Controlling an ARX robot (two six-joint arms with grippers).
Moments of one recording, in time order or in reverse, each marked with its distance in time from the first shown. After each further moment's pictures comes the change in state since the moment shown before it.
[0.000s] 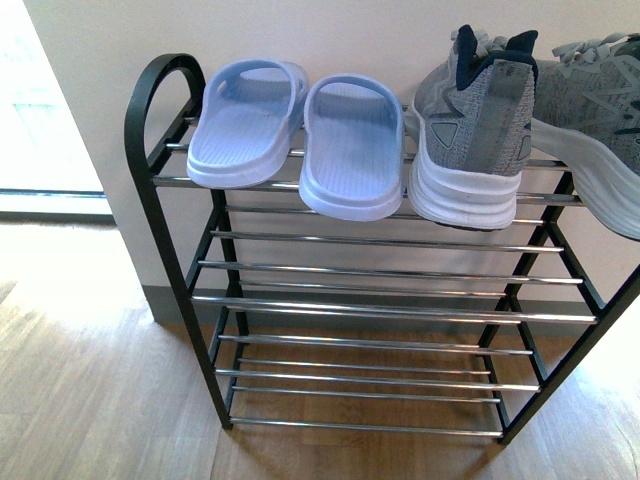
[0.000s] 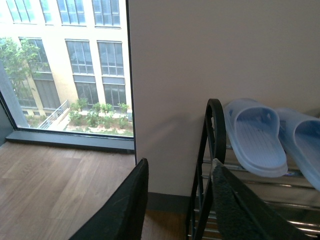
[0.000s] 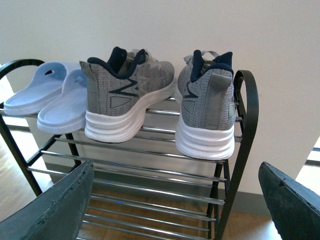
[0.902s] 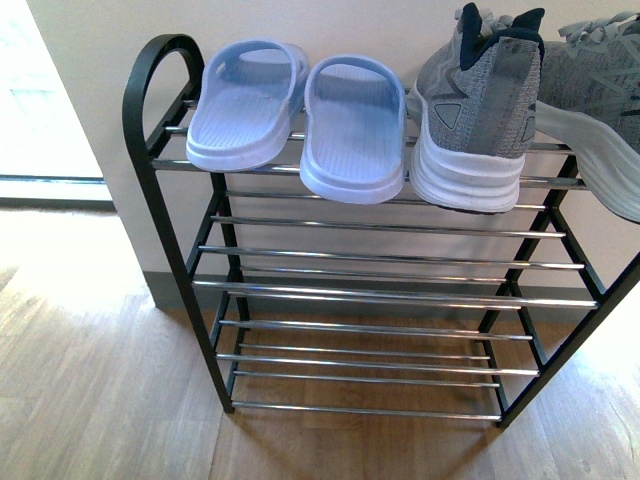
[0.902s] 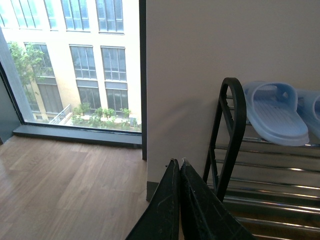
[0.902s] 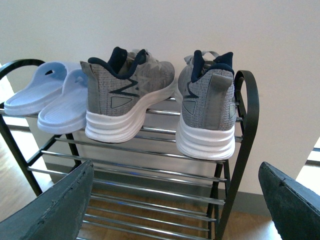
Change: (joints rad) left arm 0.238 -0.399 -0.219 -0.168 0.227 0.012; right arm 0.000 0.000 0.000 0.000 0.000 0.000
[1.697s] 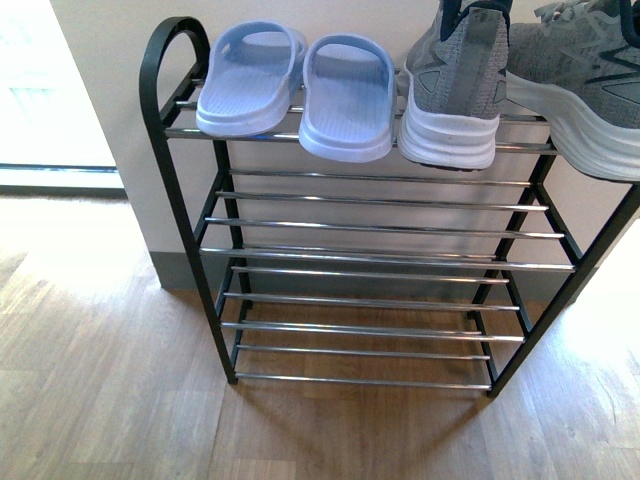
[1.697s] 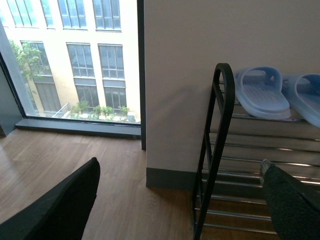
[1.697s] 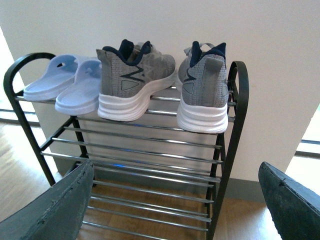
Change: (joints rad) left arm 0.000 -0.022 -0.028 0.000 0.003 0.002; right arm 0.000 0.000 0.000 0.000 -0.002 0.000
